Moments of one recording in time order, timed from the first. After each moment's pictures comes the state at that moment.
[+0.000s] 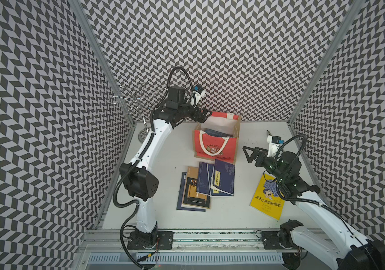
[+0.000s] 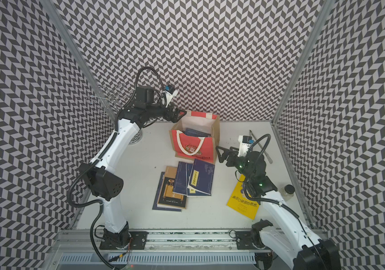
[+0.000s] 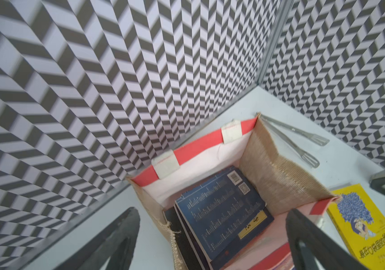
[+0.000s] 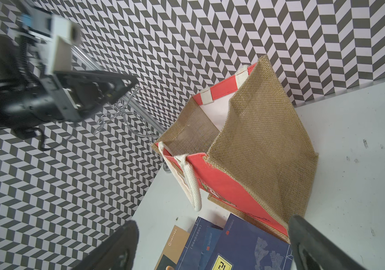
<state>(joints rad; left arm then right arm) -0.34 1.89 2.13 -0.64 0.45 0.15 0.28 0.96 0.60 0.21 -0.29 0.57</state>
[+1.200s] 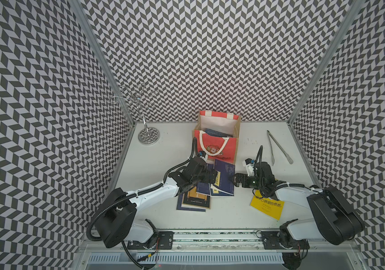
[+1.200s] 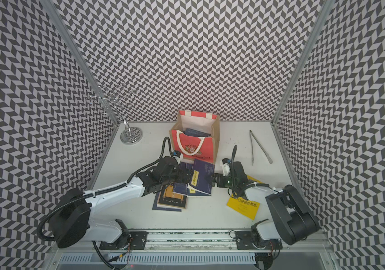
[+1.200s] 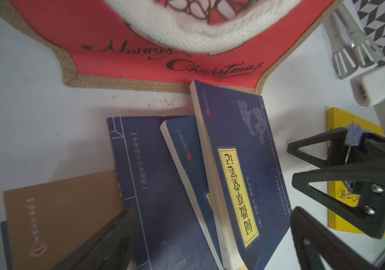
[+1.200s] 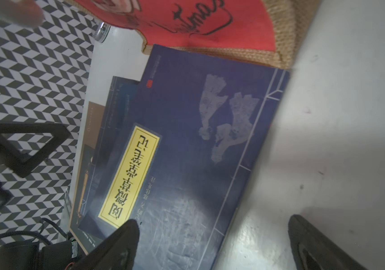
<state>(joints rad) -0.78 1.40 0.79 -0.11 -0.05 -0.52 0.39 1.43 0.44 0.26 -0.48 0.52</state>
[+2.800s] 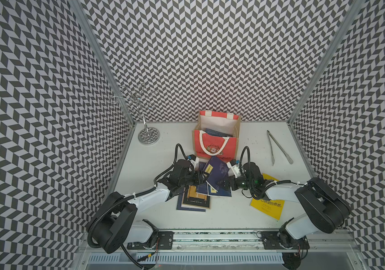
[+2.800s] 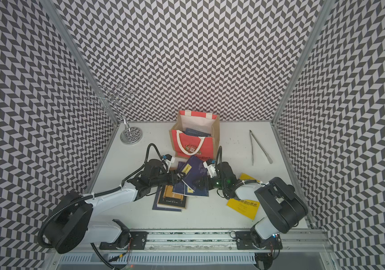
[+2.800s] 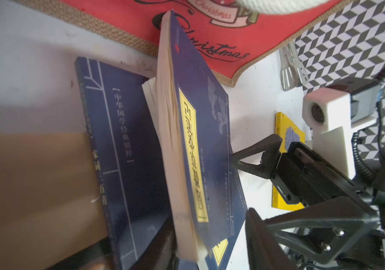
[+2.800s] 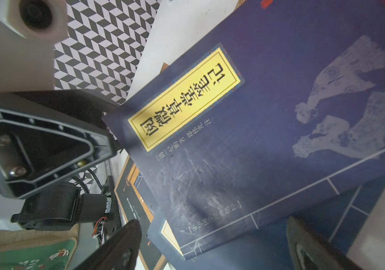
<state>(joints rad) -0.60 1.35 0.56 0.21 0.36 -0.69 0.56 1.55 0.49 0.44 -0.60 0.51</state>
